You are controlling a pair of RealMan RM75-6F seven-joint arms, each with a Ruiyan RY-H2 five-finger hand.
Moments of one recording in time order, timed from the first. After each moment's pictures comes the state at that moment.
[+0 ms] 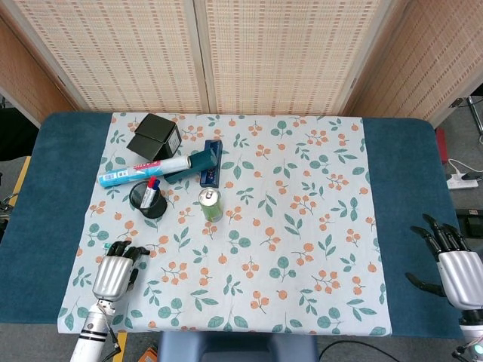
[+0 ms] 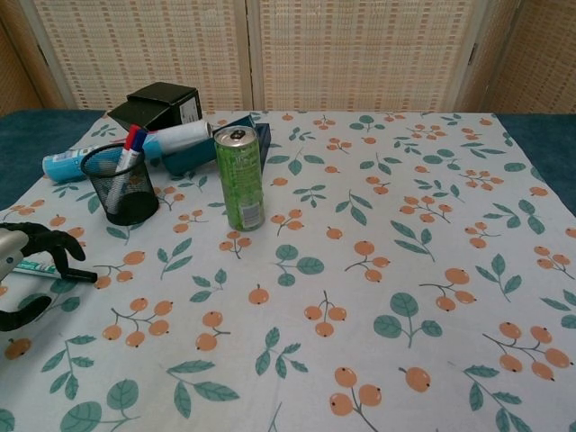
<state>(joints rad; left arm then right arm) -0.23 -1.69 -0.02 -1.30 1.46 1.37 0.36 0.04 -1.02 0.02 -1.68 -1.58 1.51 0.03</state>
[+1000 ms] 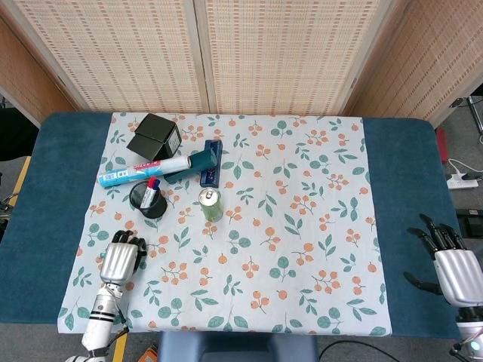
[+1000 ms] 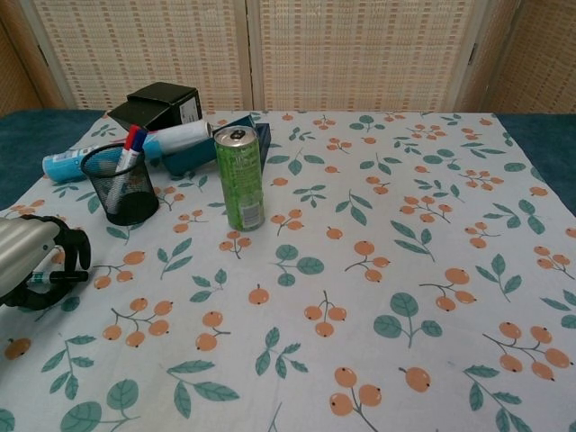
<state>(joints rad) -0.31 -1.80 -0.09 -1.10 1.40 1.31 0.36 0.05 -1.03 0.02 -1.68 -1.56 1.48 0.02</state>
